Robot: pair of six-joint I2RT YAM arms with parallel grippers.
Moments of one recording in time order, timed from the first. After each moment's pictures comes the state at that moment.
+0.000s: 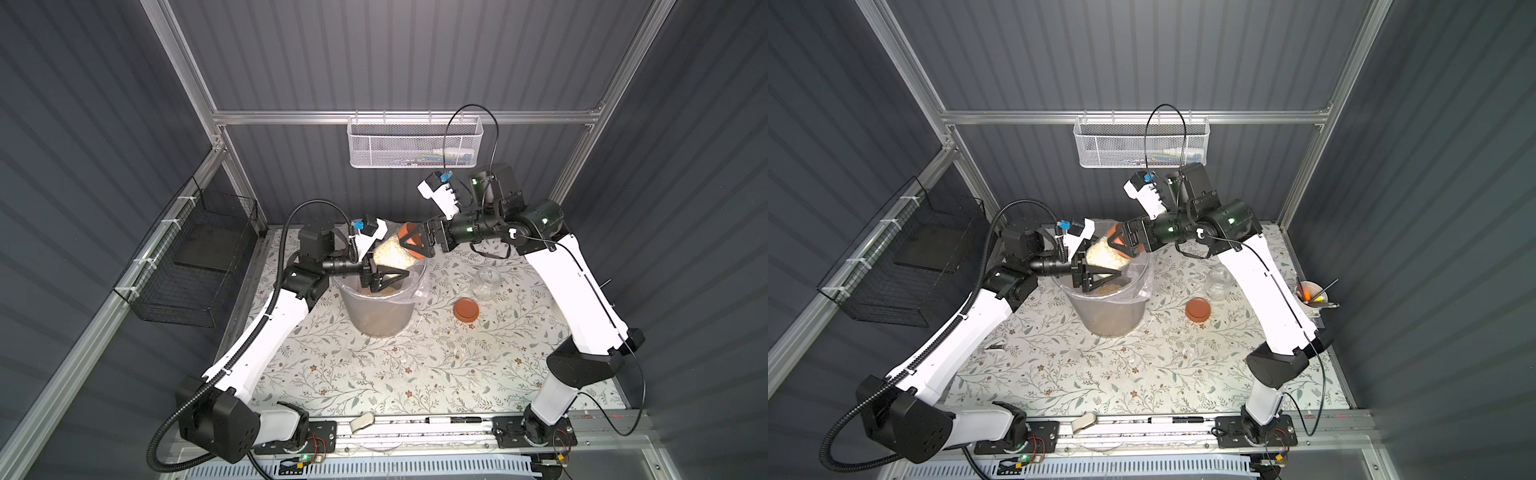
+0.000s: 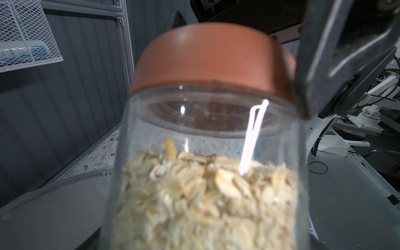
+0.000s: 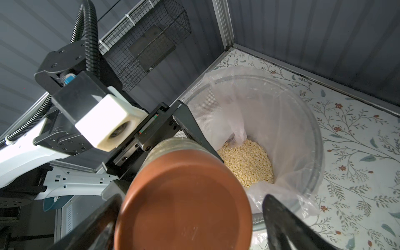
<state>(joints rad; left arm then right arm) -0.41 1.32 1.26 -0.17 1.02 0.12 0.63 1.75 2.34 -1.18 -0.51 0.15</state>
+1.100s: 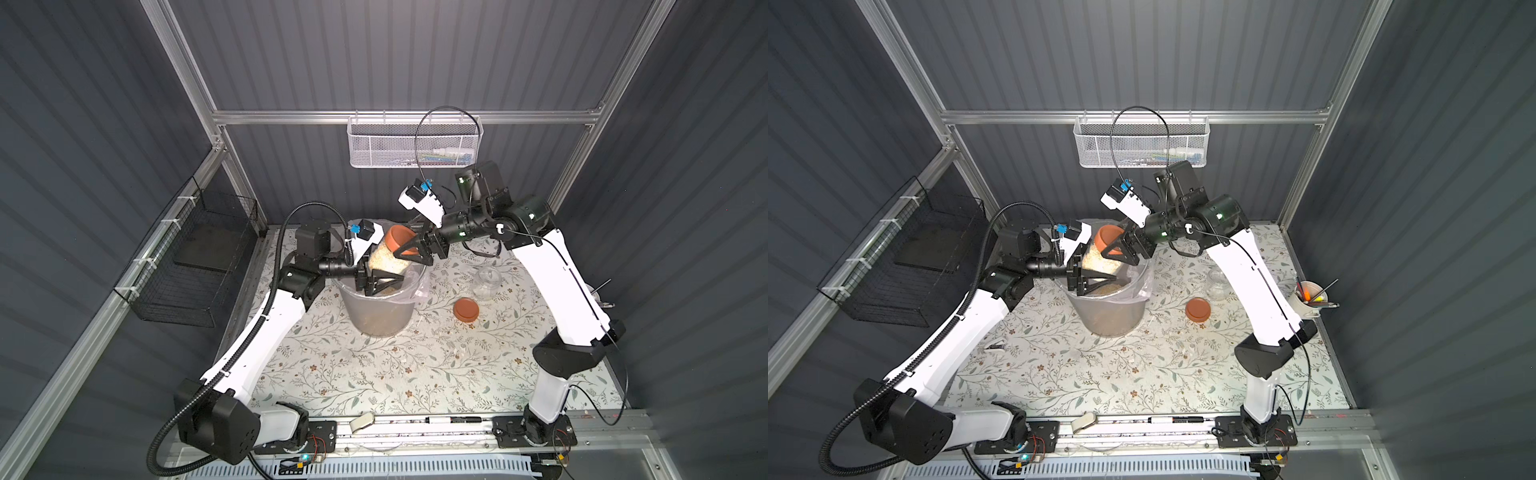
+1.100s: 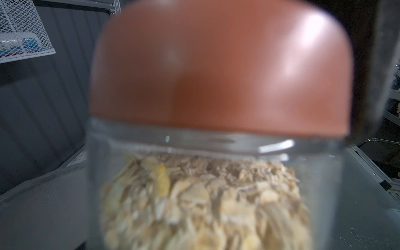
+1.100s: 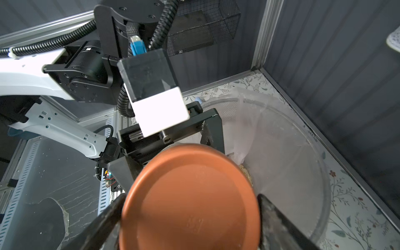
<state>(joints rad) -0.37 1.31 1.26 -0.27 1.08 0.20 0.64 1.87 2.48 -1.26 -0.63 -0.30</state>
